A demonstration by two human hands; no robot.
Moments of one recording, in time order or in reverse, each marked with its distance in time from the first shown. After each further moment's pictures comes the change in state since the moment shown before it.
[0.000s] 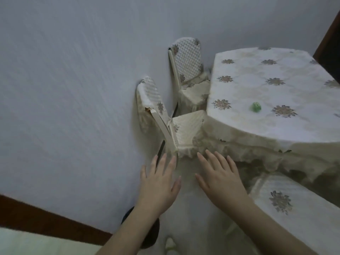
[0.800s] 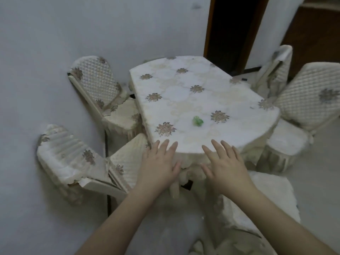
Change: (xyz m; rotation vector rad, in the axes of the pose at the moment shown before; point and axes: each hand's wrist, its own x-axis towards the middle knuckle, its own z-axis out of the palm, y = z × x) left_hand 0.342 0.043 0.016 -0.112 -0.078 0.607; right_hand 0.185 0.105 -0.010 -0.193 0.040 0.620
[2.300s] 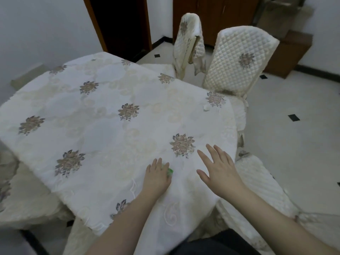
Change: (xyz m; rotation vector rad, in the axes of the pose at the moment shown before) left_hand 0.441 -0.003 0.232 0.075 -0.512 0.556; right_hand 0.280 0.125 0.111 0.014 -0.158 0.578
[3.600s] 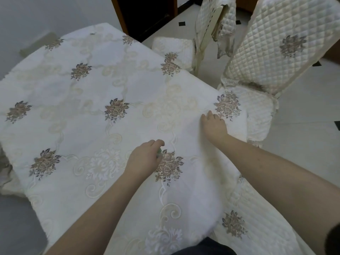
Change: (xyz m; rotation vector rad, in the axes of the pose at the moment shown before) left_hand 0.135 0.049 -0.119 -0.179 0.316 -0.021; right_hand 0.341 0.139 0.089 -0.076 -0.205 -0.038
